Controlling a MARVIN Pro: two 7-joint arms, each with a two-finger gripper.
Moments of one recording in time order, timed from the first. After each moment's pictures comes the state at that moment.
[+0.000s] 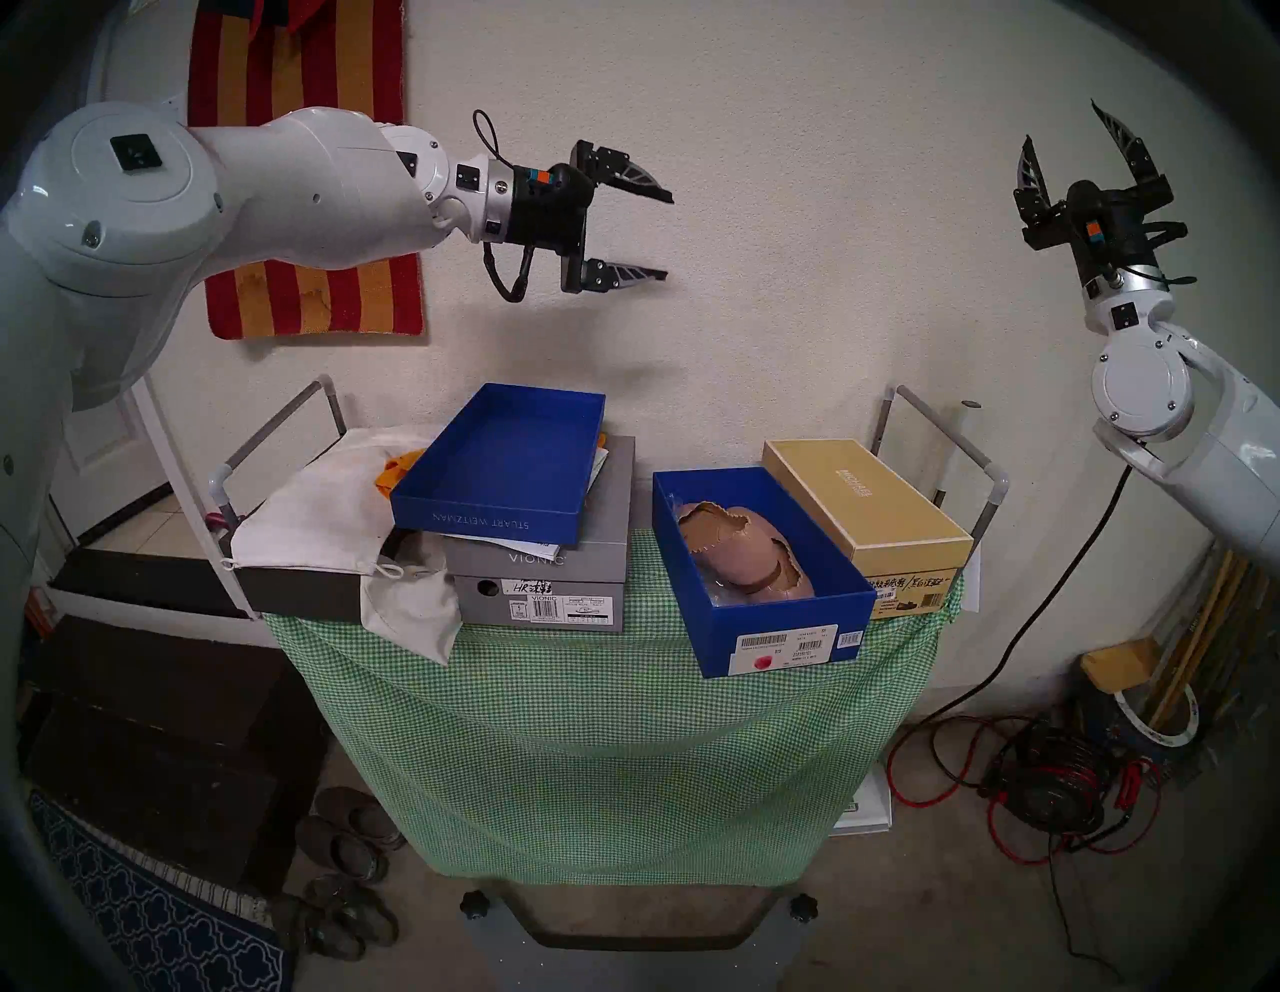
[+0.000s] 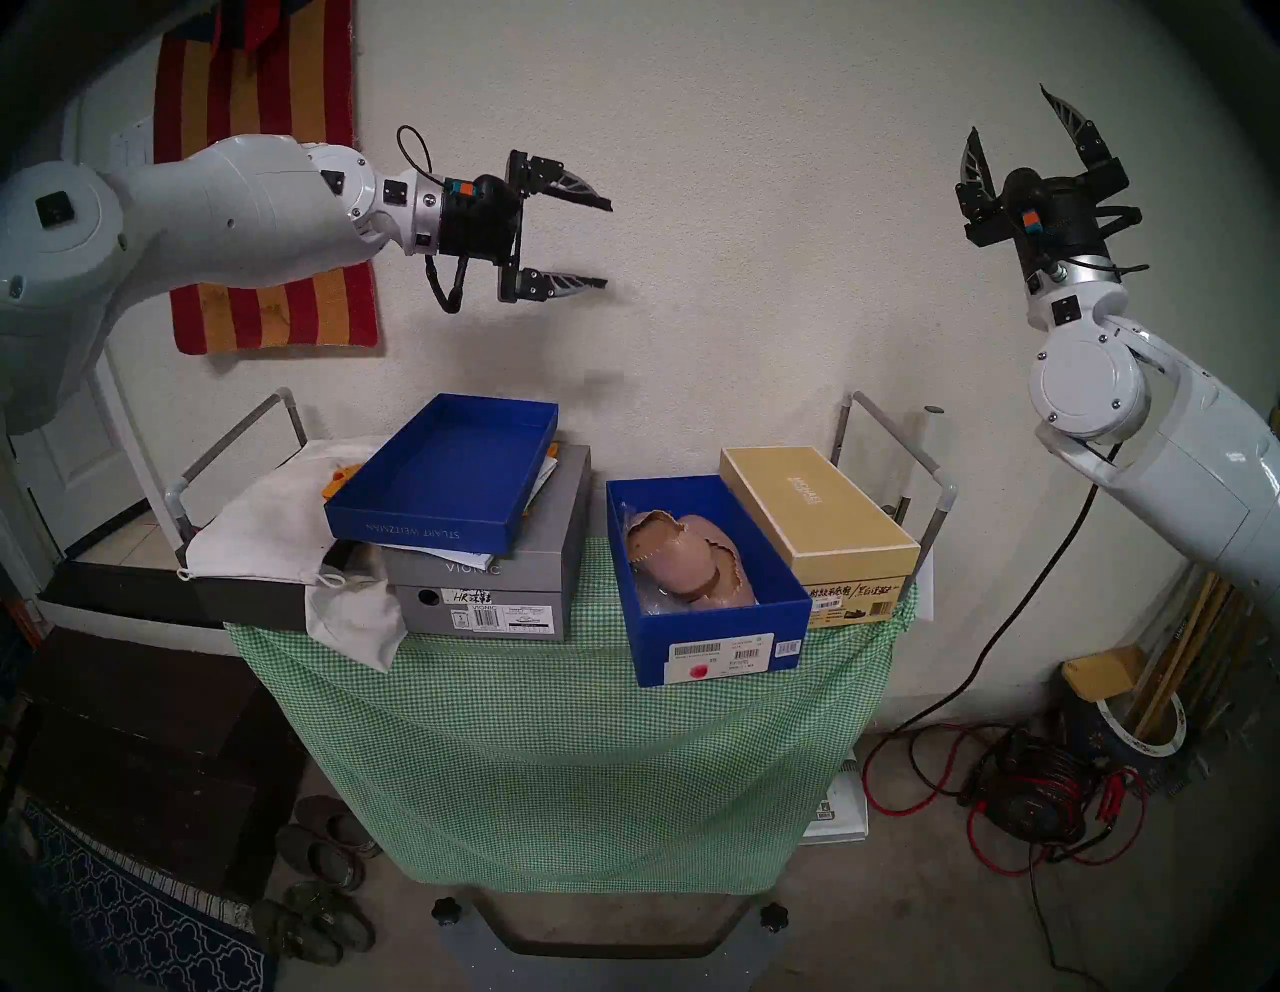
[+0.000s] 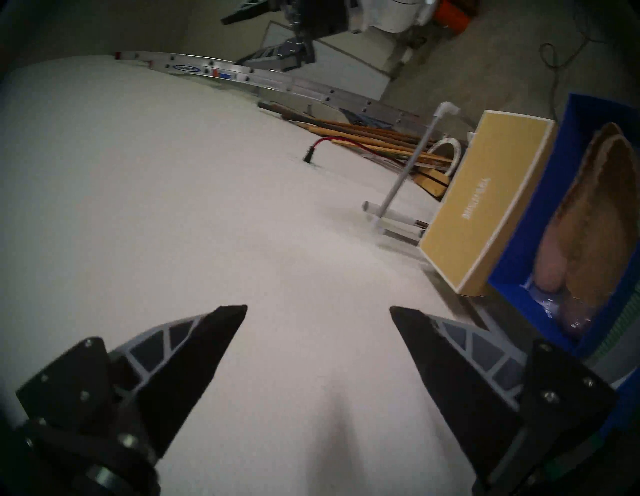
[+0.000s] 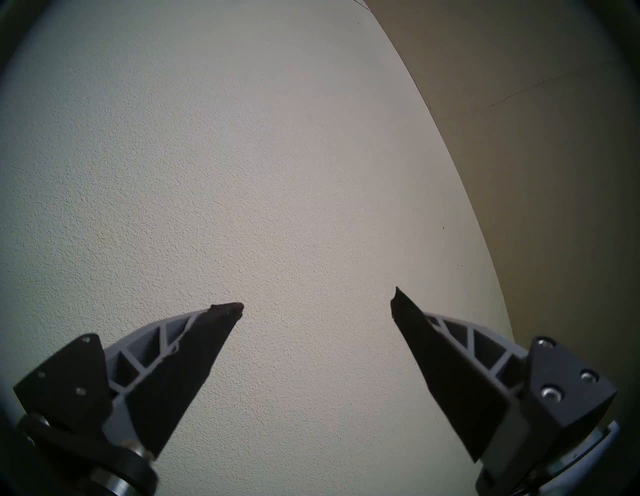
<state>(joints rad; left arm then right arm) -0.47 -1.28 0.93 -0.62 -1.52 -0.96 -0.60 -0.17 -0.25 0.28 -1.70 0.23 -0.01 -0.81</state>
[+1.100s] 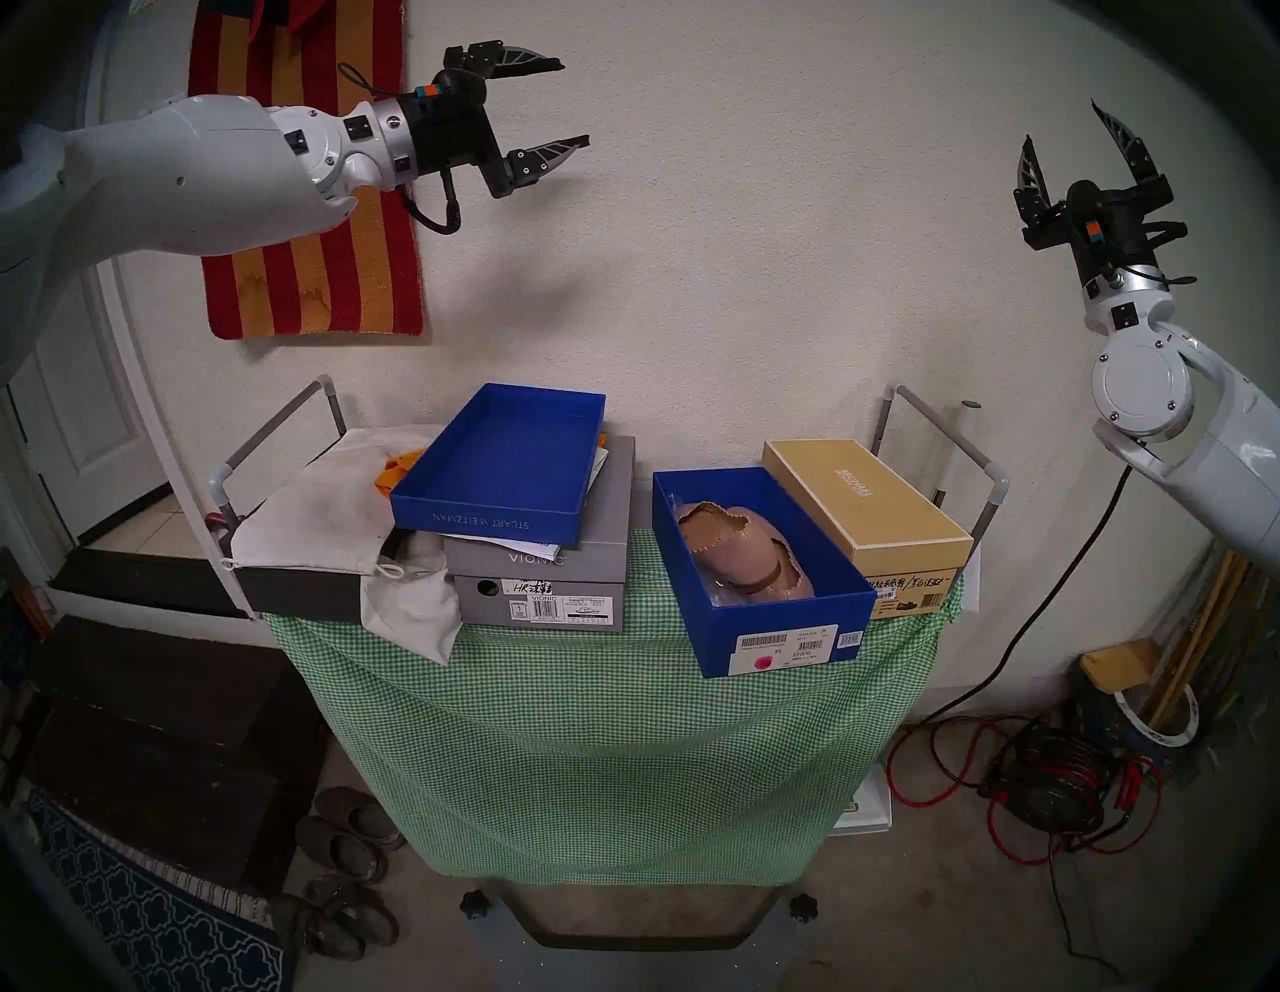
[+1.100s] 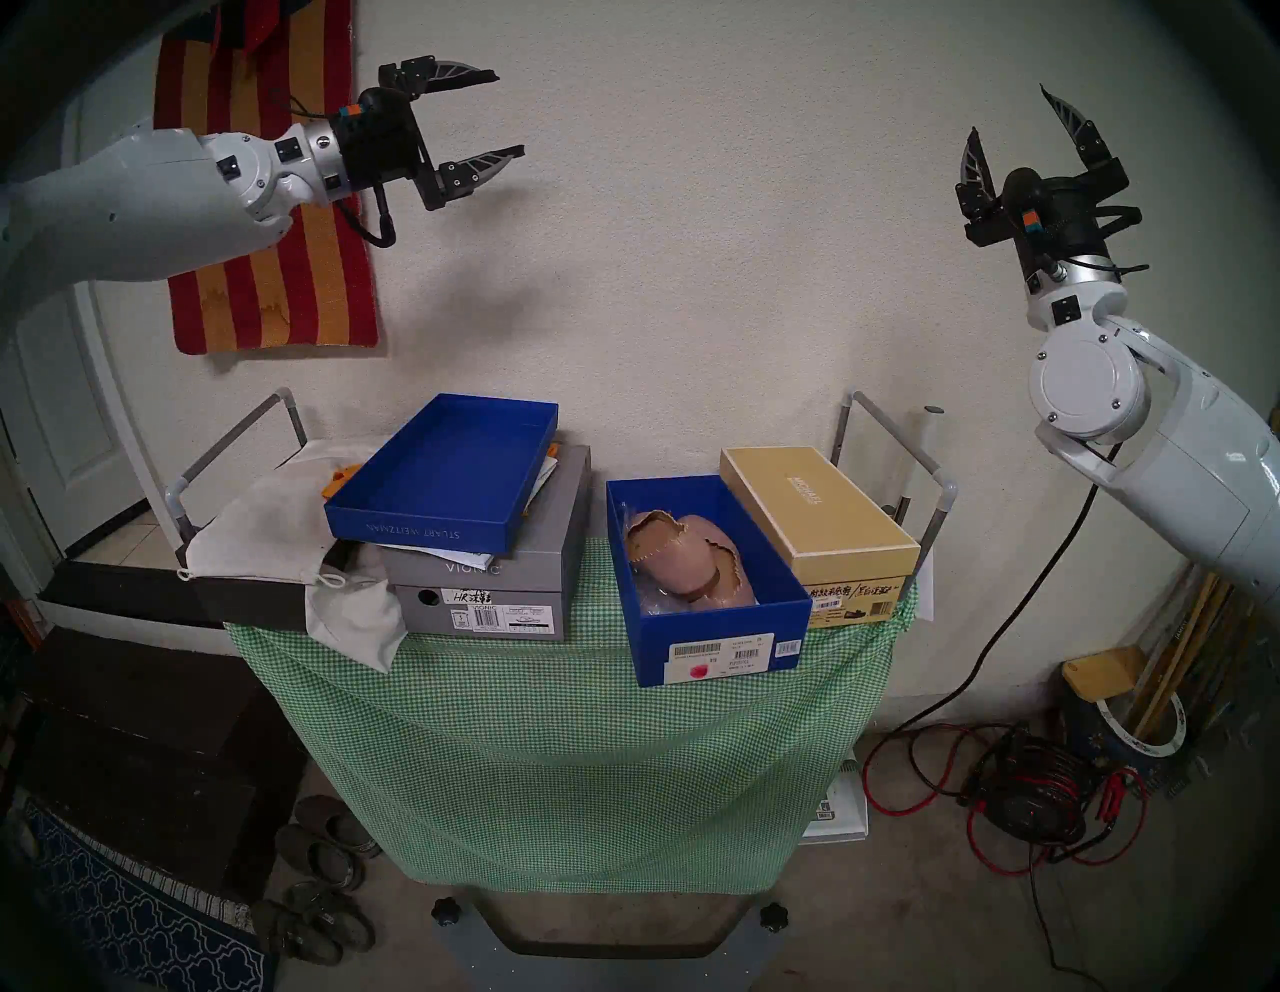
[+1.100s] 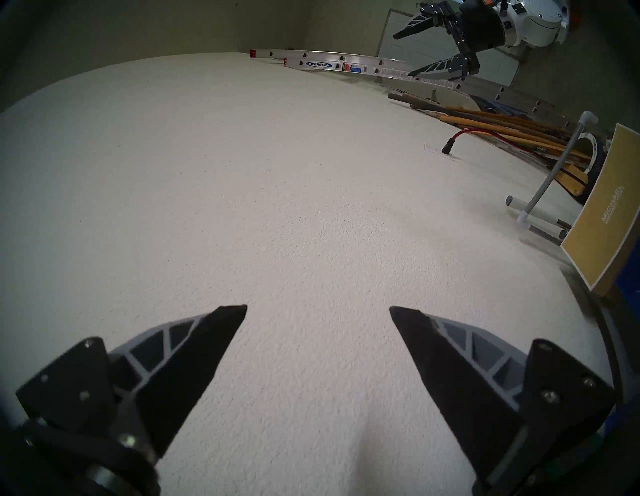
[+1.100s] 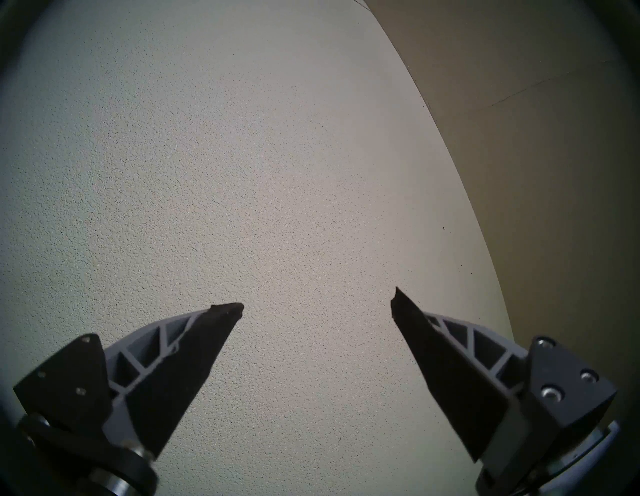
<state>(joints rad) -0.67 -1.03 1.00 -0.91 -1.35 -0.96 -0.22 -0.17 -0.25 0.28 -1.70 0.23 -0.01 -0.81</state>
